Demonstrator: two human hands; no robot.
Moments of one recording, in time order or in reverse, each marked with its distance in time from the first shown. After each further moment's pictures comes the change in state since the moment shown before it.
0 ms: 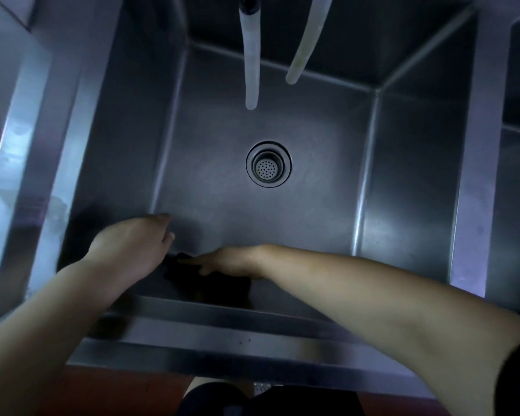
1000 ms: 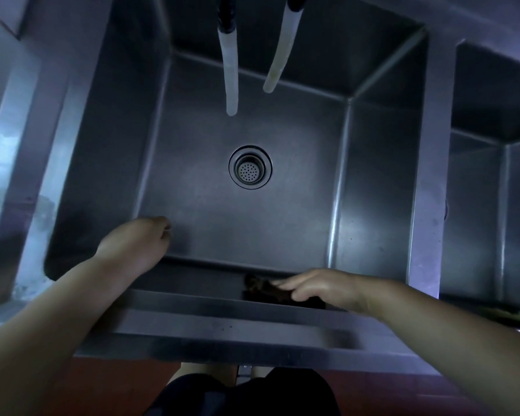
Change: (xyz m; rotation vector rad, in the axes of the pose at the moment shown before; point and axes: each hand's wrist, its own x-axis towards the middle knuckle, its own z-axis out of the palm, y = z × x) left_hand 0.004 0.018 0.009 -0.137 -0.048 -0.057; right_hand -0.182 0.064 -0.020 0.149 0.140 0.069
